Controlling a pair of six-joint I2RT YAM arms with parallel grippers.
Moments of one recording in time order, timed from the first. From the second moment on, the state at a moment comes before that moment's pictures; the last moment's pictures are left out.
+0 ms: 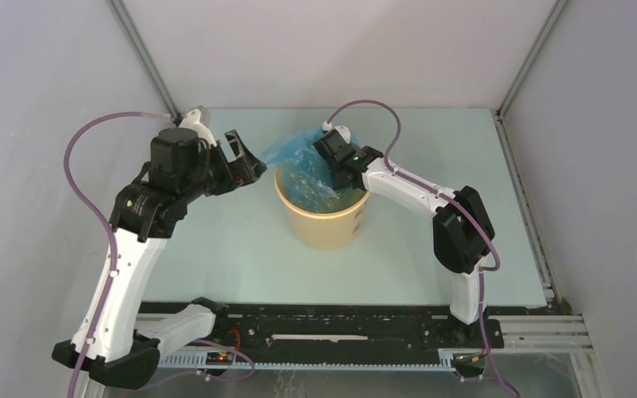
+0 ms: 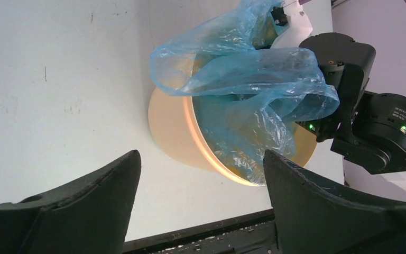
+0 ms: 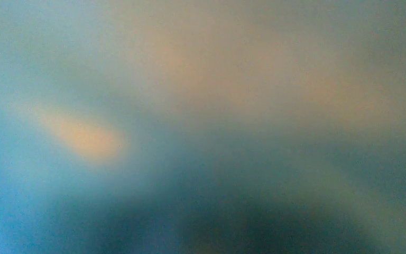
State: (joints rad) left arm -0.35 1.04 1.50 -0.98 0.01 -0.58; right arm 0.75 1.96 1.67 -0.63 0.27 0.53
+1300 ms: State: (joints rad) left arm -0.11 1.28 1.21 -0.54 0.42 -0.97; right arm 0.67 1.75 1.65 -0.52 -0.16 0.54
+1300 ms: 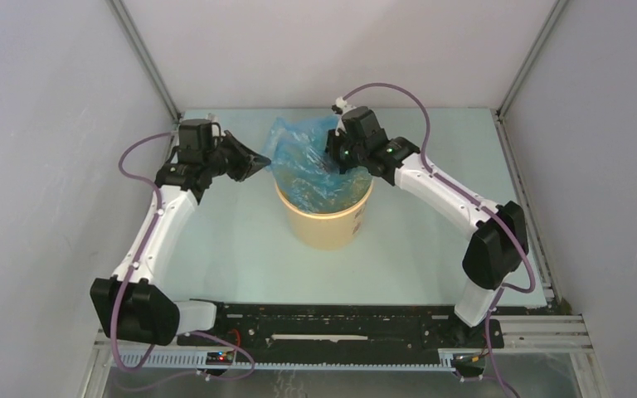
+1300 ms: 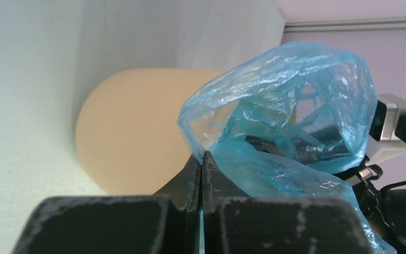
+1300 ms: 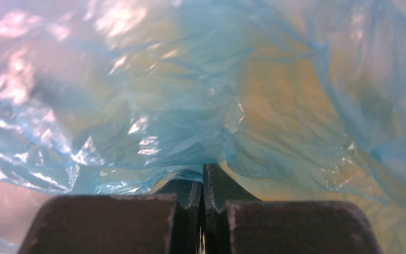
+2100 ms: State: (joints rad) left arm -0.29 0.97 1.10 -0.55 0.18 -0.64; right arm 0.53 1.69 1.61 -0.38 -0.37 0.99
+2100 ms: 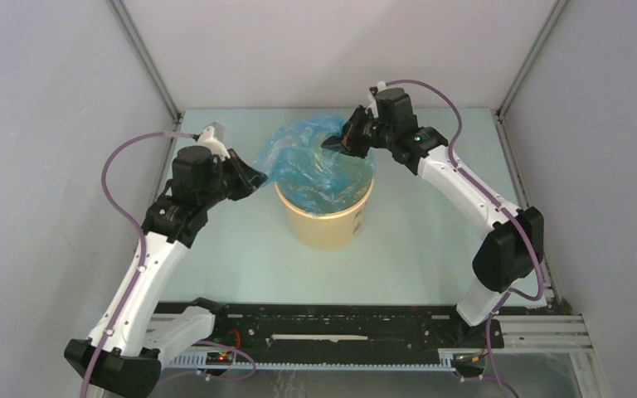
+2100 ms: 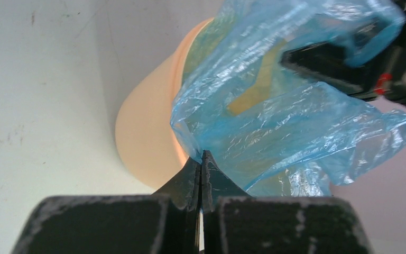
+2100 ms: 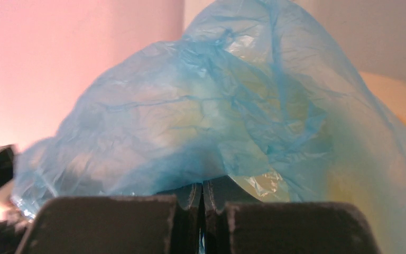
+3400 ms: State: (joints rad) left arm -0.32 1.11 1.19 -0.72 0.14 -0.63; right arm 0.76 1.87 1.62 -0.66 -0.09 0.49
